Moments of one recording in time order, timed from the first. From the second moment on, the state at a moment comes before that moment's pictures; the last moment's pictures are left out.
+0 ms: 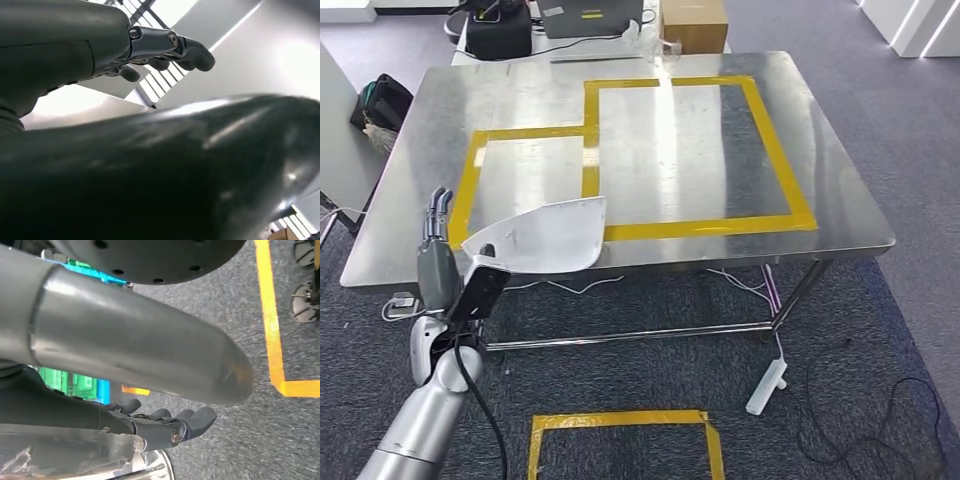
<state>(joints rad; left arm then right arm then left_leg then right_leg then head) -0.18 -0.01 -0.17 -1.30 -0.60 0.66 -0.34 -0.07 0.09 -0.47 -0.32 0.54 -0.18 0.41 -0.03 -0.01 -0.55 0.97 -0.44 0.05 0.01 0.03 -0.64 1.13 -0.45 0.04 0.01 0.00</state>
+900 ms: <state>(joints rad) -0.06 -0.11 0.20 -1.17 0.00 0.61 -0.61 -0.05 0.08 -0.50 -0.29 0.59 -0.19 0.39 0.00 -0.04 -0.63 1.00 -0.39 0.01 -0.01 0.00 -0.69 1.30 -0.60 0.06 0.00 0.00</state>
